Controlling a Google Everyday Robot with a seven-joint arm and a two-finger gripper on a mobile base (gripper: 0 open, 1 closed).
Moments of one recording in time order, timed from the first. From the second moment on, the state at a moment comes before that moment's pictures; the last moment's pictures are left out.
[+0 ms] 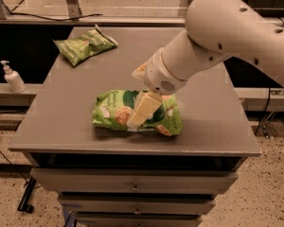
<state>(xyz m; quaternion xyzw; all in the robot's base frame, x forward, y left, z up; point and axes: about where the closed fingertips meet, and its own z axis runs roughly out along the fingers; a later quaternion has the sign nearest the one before) 0.511 0.010 0.863 -0.66 0.68 0.16 0.28</state>
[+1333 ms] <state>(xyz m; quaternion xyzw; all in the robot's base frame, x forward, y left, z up) 0.535 -0.027 0.919 -0.67 0.68 0.09 0.30</state>
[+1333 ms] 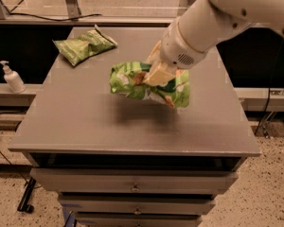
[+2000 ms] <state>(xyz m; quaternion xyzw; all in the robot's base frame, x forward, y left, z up) 0.526 -0.036 0.930 -0.65 0.68 0.09 0.31</state>
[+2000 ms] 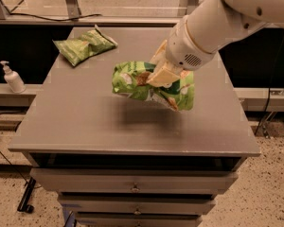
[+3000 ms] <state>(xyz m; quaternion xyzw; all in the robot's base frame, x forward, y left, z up) 0.607 -0.035 0.976 -0.76 0.52 -0.02 0.39</state>
